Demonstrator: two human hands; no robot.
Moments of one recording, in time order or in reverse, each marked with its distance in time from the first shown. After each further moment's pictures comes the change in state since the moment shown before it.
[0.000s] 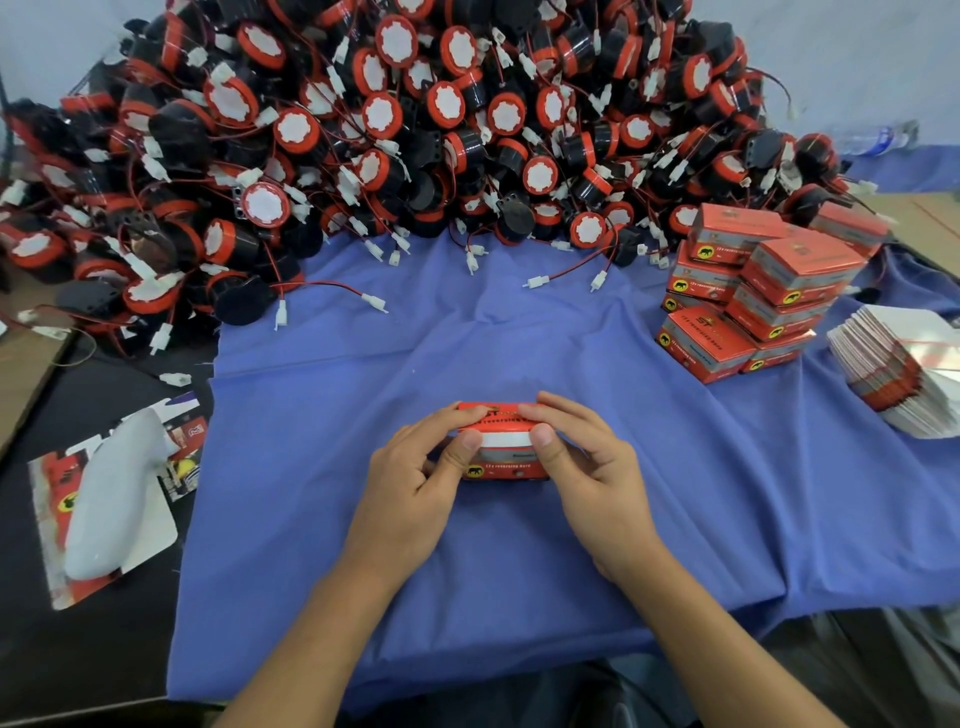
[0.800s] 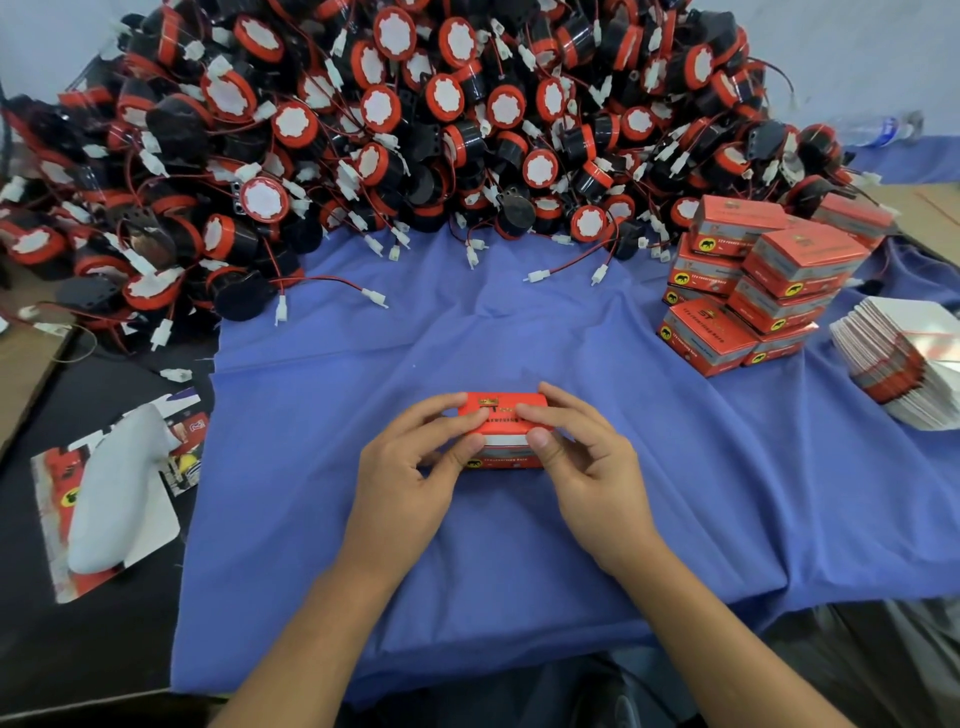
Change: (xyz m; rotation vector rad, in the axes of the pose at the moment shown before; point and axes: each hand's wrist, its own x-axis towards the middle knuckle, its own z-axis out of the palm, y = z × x) left_hand 0.001 0.001 -0.001 0.064 0.097 0.158; right_hand -0.001 0.001 0.000 -0.134 0.009 -0.021
